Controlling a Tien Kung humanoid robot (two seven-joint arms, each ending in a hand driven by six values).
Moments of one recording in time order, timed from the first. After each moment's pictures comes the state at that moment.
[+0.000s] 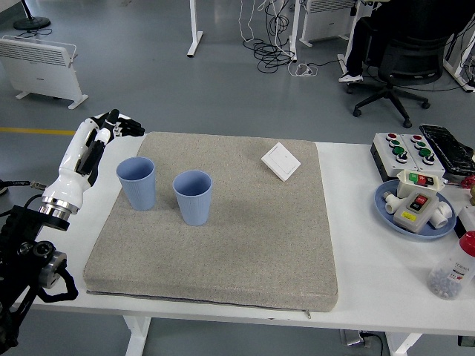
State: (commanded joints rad) left arm -0.51 0.33 -1.27 -1.28 1.19 0.02 -0.35; right arm 0.02 -0.08 1.34 0.18 -1.15 0.00 -0.14
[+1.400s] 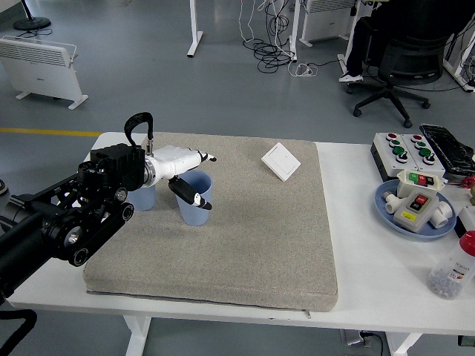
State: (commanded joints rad) left arm -1.03 0.24 -0.78 -0.81 2.09 -0.40 0.01; right arm 0.01 -0.10 1.29 0.18 -1.12 0.00 -0.14
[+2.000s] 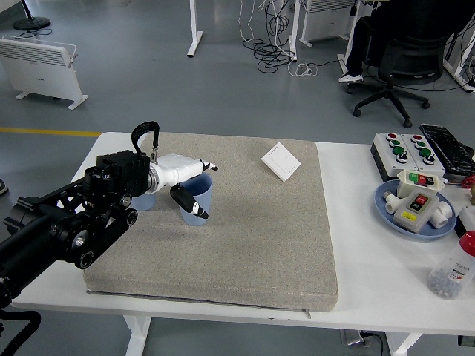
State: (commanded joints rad) left arm -1.03 0.22 -0.74 -0.77 2.10 -0.38 -0.02; right arm 0.01 -0.10 1.29 0.18 -1.12 0.00 -0.14
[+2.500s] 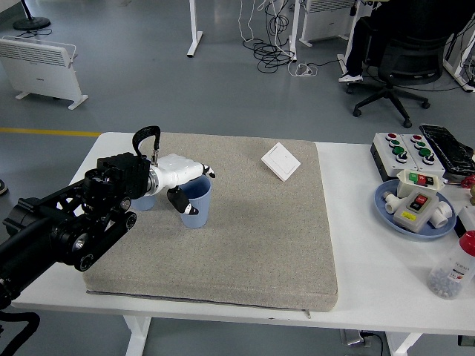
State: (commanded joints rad) left arm -1.03 0.22 -0.74 -0.76 2.13 -0.36 -0.04; right arm 0.02 -0.10 1.29 0.18 -1.12 0.00 -0.14
